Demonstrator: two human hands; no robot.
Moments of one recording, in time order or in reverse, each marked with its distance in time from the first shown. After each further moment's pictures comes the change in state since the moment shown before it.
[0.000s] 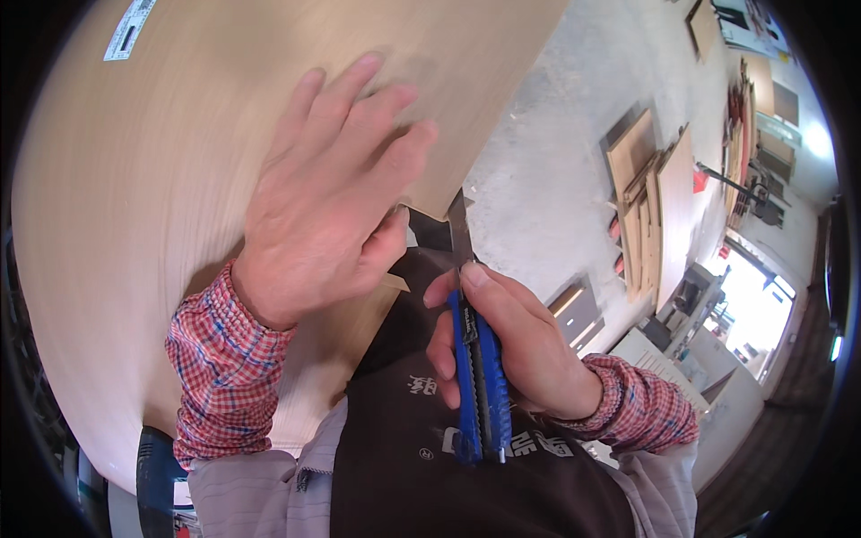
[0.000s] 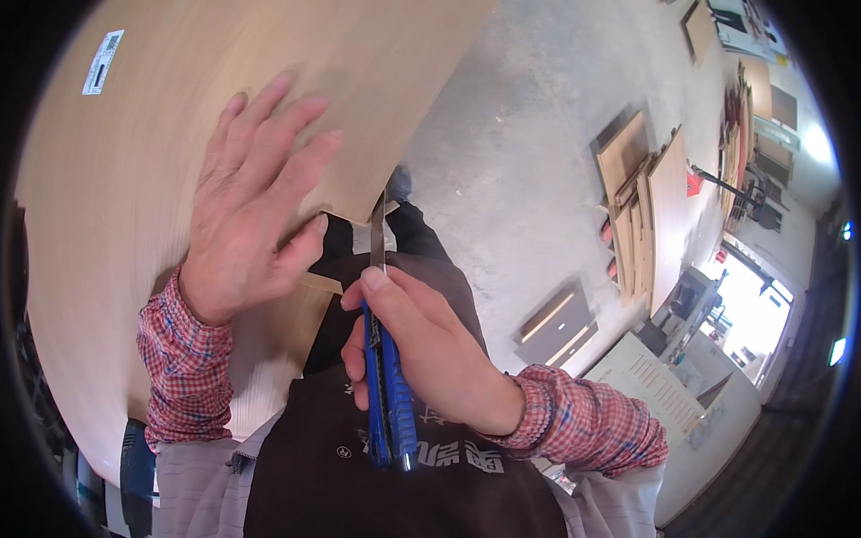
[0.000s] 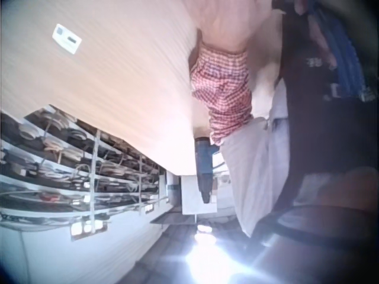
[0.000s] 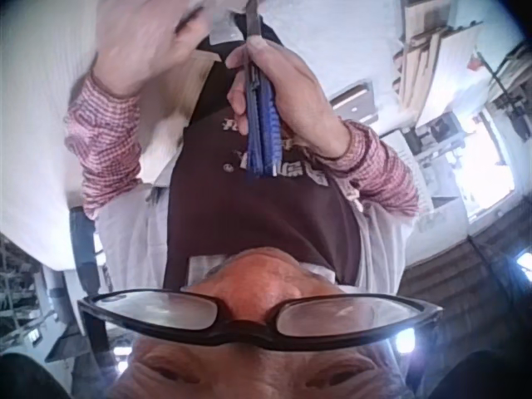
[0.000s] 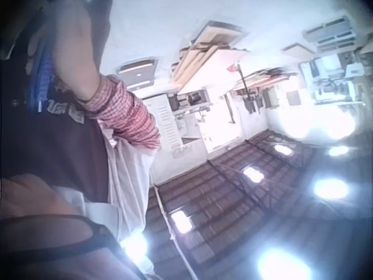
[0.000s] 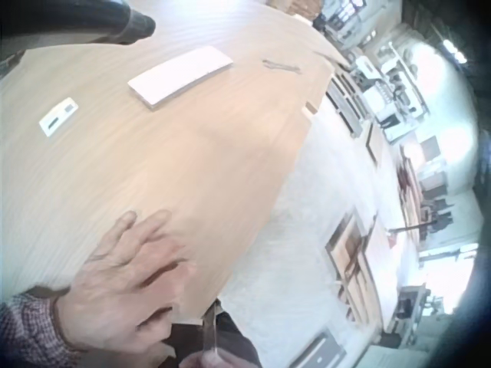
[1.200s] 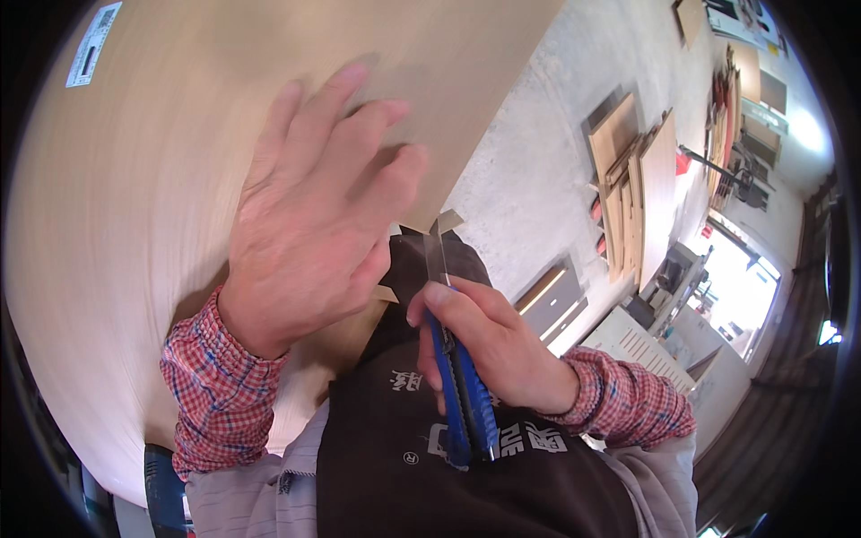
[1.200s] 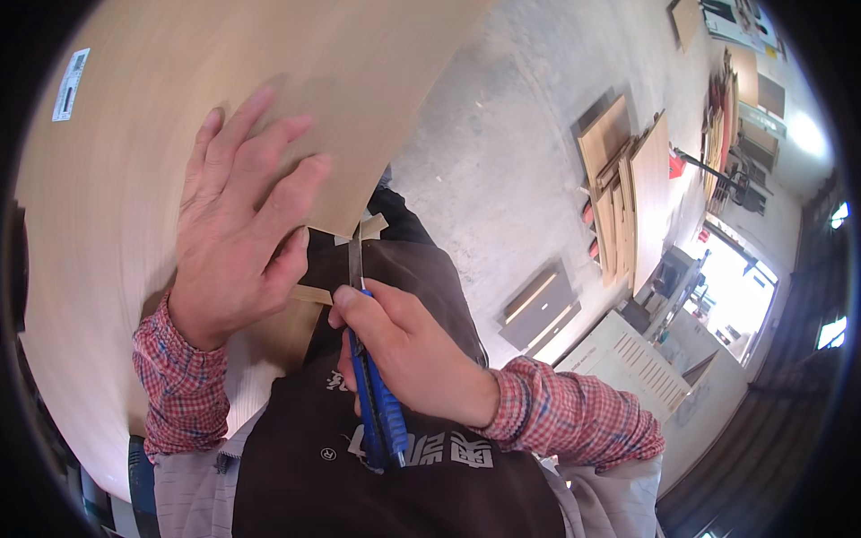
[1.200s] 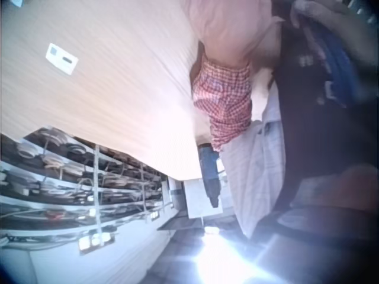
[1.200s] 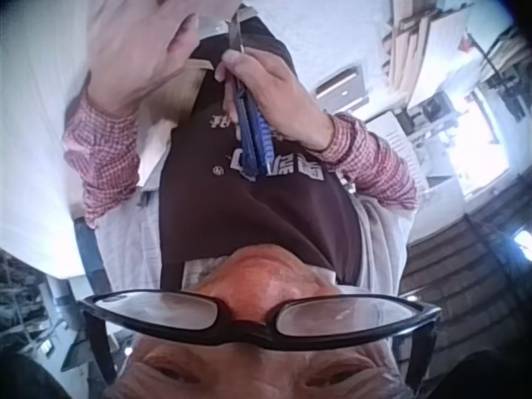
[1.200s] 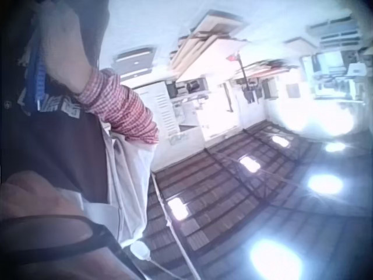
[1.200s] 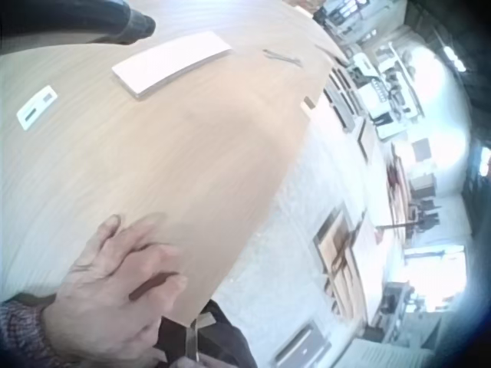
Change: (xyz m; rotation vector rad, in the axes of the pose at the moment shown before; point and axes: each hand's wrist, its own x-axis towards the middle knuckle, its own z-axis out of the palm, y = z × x) left_hand 0.004 0.002 -0.001 -0.046 -0.013 -0.014; right_hand 0.012 -0.005 0.002 -0.119 0.014 0.074
